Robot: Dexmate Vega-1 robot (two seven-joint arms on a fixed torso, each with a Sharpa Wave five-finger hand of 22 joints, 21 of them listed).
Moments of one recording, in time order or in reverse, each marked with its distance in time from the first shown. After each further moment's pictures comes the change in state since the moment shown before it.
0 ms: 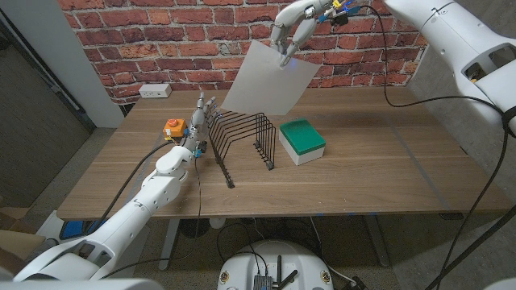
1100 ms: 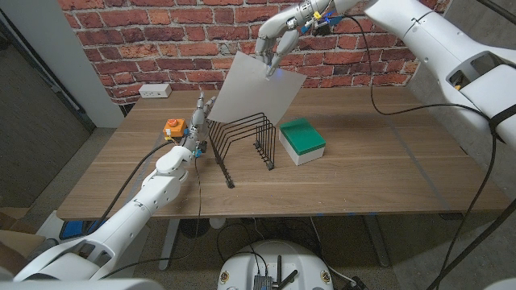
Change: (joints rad) left arm -0.001 -0.001 0.000 0.000 0.000 0.000 -0.001; left_hand 0.000 0.000 0.000 0.000 0.000 0.000 0.000 0.000 0.000 0.000 0.000 0.000 0.000 0.000 0.000 0.000 0.000 0.000 0.000 0.000 0.000; right arm -0.027 0.048 -0.040 -0.062 -0.035 -0.091 -0.024; right_hand 0.000 0.000 0.000 0.000 -0.001 0.000 0.000 0.009 0.000 -0.006 -0.002 0.000 -0.001 0.000 0.000 0.000 0.000 0.000 0.000 0.014 -0.003
